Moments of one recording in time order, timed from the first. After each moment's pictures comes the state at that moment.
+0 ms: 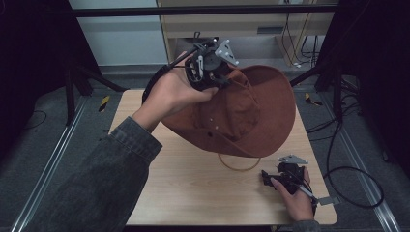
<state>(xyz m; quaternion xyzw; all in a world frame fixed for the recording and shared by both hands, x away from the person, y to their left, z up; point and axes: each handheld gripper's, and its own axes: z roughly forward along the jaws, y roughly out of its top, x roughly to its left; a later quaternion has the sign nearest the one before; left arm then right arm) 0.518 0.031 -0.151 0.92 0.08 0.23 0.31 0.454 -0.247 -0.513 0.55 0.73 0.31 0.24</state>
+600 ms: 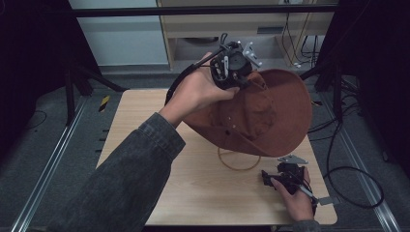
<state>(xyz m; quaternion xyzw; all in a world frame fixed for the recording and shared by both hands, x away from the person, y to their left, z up) 0.538 -0.014 -0.164 0.92 0.07 0.21 0.32 0.454 -0.248 -0.513 0.55 0.74 0.31 0.24</state>
